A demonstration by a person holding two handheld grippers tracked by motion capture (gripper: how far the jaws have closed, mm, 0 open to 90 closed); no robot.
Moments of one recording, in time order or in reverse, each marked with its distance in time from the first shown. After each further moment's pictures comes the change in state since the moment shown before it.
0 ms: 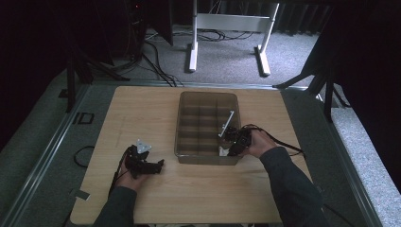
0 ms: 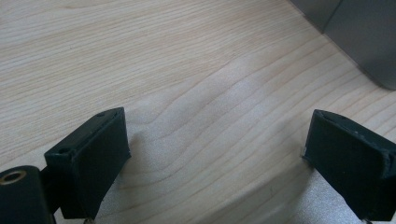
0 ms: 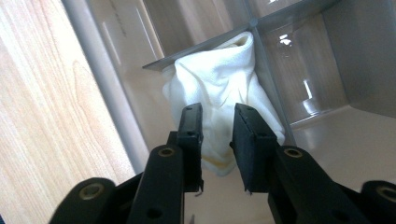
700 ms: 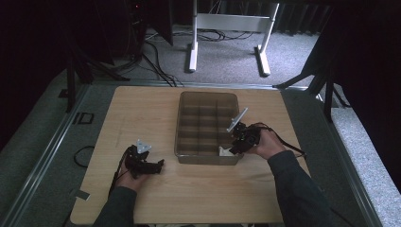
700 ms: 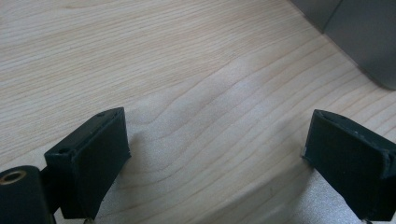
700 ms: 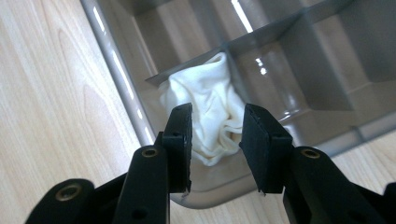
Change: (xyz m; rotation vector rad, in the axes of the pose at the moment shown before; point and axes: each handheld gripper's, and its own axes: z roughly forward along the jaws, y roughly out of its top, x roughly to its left) left arm 0.000 0.000 0.000 0.000 0.000 0.001; right arm 0.002 -0.021 -0.027 -0.188 -0.057 0.042
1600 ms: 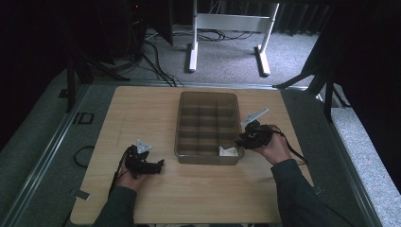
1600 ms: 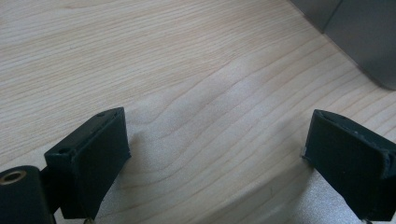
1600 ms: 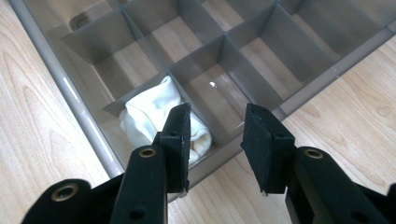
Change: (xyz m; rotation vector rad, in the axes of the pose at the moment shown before) left arm 0.000 0.000 0.000 0.000 0.000 0.000; right arm -0.007 -0.031 -0.012 -0.228 -0.131 0.162
